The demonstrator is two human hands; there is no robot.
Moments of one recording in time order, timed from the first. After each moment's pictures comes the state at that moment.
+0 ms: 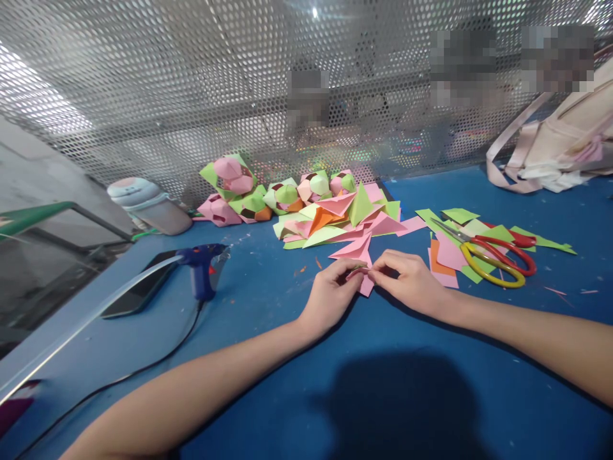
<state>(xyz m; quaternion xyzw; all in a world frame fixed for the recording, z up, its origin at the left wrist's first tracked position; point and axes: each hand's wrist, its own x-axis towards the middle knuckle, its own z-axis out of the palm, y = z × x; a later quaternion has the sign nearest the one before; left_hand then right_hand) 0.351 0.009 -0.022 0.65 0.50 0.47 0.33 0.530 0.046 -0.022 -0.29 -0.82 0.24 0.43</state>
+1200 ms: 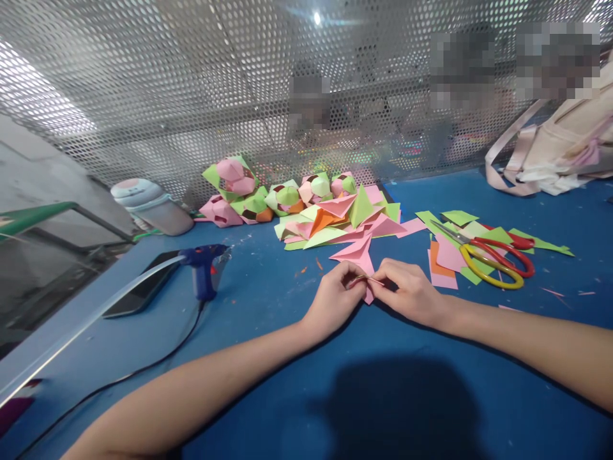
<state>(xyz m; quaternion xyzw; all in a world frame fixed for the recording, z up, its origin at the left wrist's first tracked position) 0.355 0.004 -0.020 0.63 0.51 0.44 0.39 0.530 0.038 -0.032 -0.24 -0.85 0.17 0.44</state>
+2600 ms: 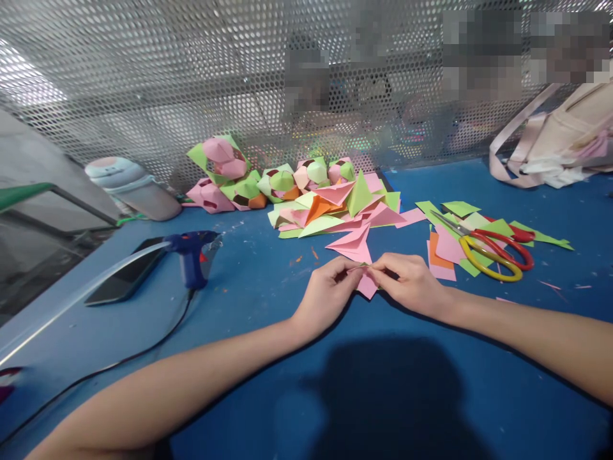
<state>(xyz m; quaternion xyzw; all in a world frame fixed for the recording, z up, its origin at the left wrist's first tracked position) 0.352 -0.004 -0.017 0.63 0.52 0.44 0.36 0.533 0.039 -0.033 -0.26 -0.84 0.21 0.43</state>
